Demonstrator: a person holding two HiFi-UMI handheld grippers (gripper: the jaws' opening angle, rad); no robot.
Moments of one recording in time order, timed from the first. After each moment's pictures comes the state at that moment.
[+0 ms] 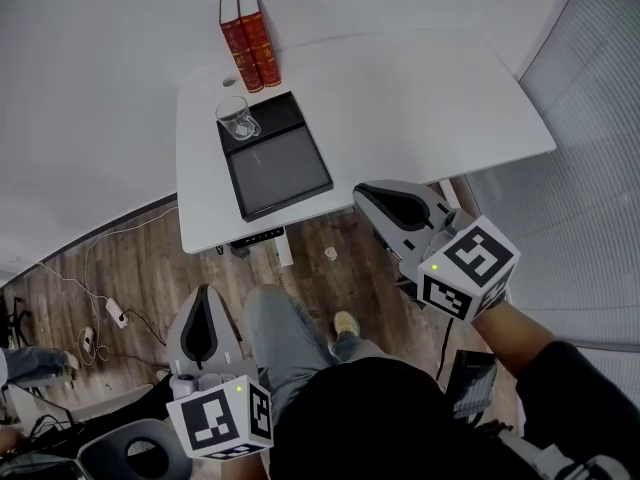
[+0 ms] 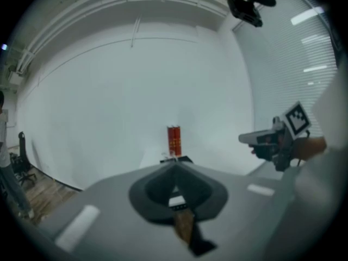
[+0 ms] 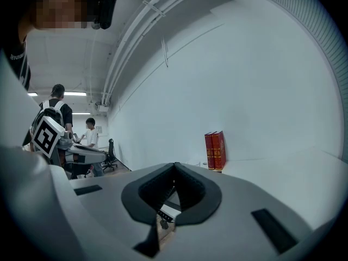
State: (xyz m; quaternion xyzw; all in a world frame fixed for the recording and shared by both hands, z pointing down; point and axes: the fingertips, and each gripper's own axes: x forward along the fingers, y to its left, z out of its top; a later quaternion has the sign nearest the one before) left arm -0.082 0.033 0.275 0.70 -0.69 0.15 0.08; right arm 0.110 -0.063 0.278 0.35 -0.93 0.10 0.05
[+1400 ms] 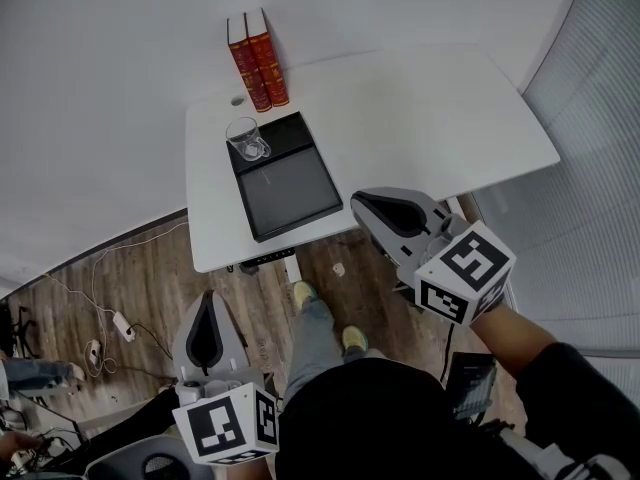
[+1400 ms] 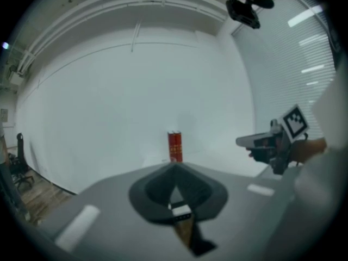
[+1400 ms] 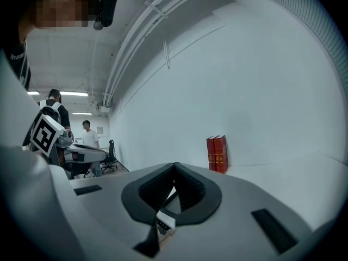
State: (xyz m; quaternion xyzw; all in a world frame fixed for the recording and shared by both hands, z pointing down) left arm -0.088 0.017 0.256 0.71 -0.69 0.13 0.06; right arm 0.096 -0.079 0.264 0.34 -0.93 0.09 0.04
